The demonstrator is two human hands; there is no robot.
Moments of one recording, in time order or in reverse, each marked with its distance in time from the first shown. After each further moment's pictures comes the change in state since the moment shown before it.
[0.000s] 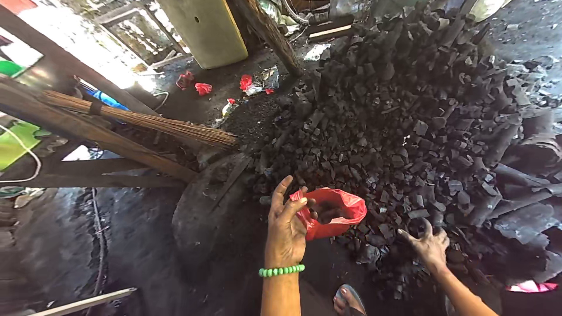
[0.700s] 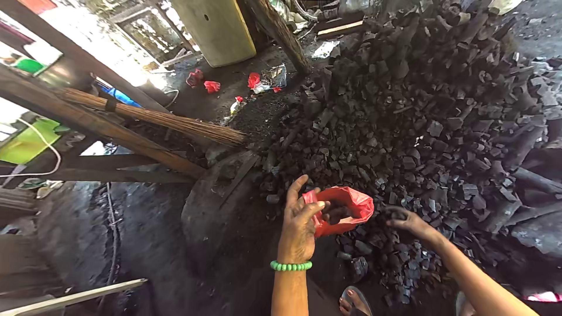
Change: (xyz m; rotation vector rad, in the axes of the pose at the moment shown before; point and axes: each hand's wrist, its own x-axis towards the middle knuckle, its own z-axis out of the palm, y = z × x) left_hand 0.009 -0.006 -0.009 0.133 -0.122 -0.007; right_hand 0.027 -0.080 -0.014 0.430 -0.679 -0.339
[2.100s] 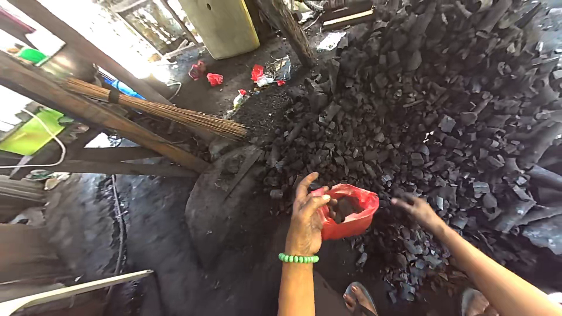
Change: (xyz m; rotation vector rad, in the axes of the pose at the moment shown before) left_hand 0.007 -0.007 -0.006 0.003 -0.041 -0.030; right_hand 0.017 -0.020 -0.004 -0.163 0.207 0.017
